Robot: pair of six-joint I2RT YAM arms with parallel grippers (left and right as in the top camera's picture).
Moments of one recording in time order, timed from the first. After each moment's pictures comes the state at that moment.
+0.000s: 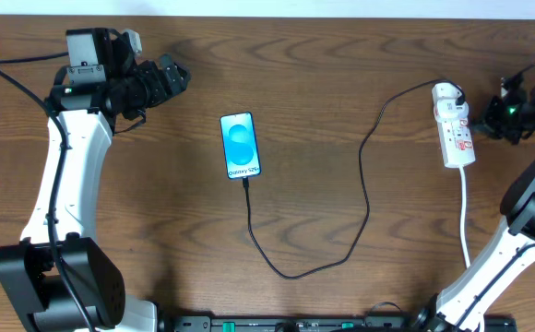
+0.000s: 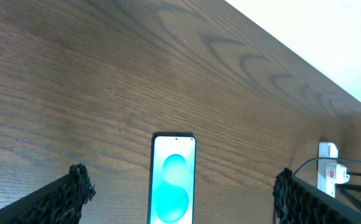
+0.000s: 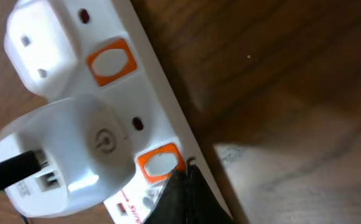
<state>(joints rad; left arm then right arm) 0.10 1.67 1.42 -0.65 0.45 -0.41 -0.51 2.30 1.83 -0.95 -0.42 -0.03</state>
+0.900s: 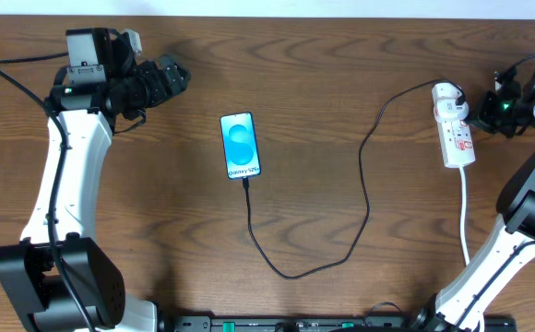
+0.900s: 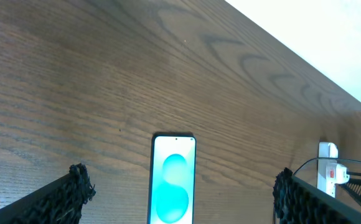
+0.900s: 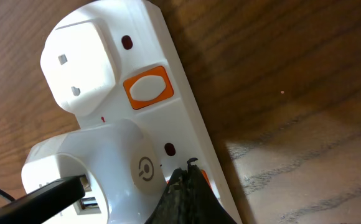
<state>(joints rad) 0.10 1.67 1.42 -0.65 0.45 -0.41 -0.48 2.31 1.84 -0.90 -0.43 -0.05</state>
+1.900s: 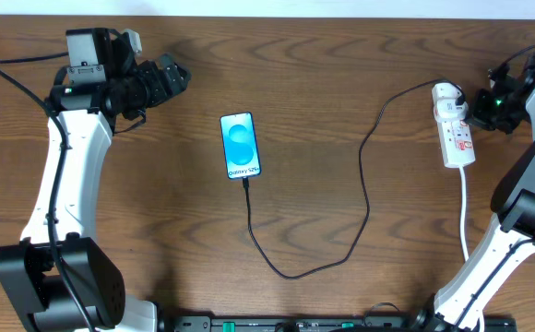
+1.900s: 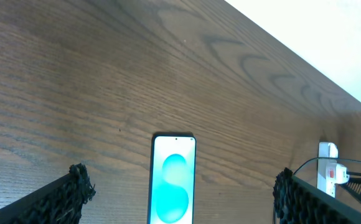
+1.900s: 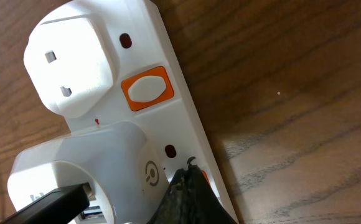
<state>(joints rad) 0.10 1.67 1.42 -0.65 0.45 -0.41 -0.43 2.31 1.86 -0.93 -0.31 -0.06</state>
